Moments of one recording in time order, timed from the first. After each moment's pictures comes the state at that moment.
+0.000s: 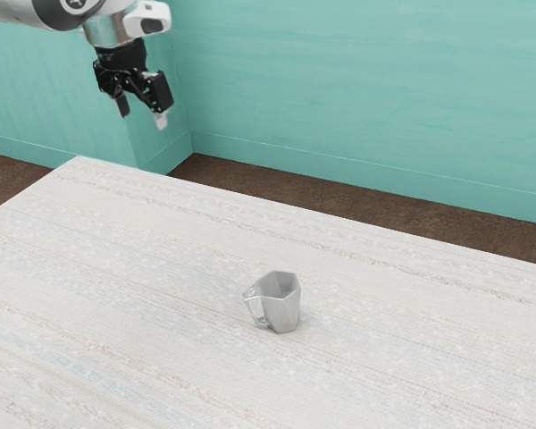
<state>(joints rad) 0.96 0.13 -1.00 -1.44 0.18 1.63 0.08</state>
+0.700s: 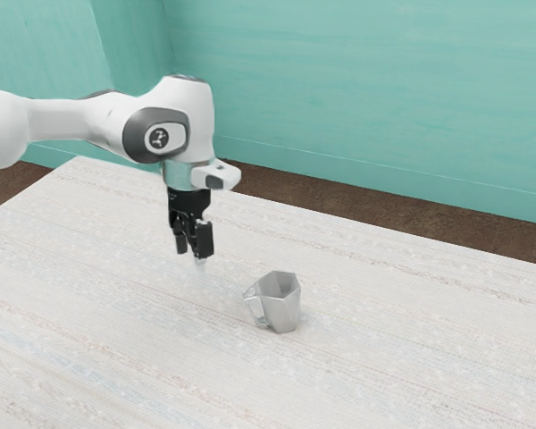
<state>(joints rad) 0.83 0.40 -1.05 -1.81 0.28 1.73 0.23</state>
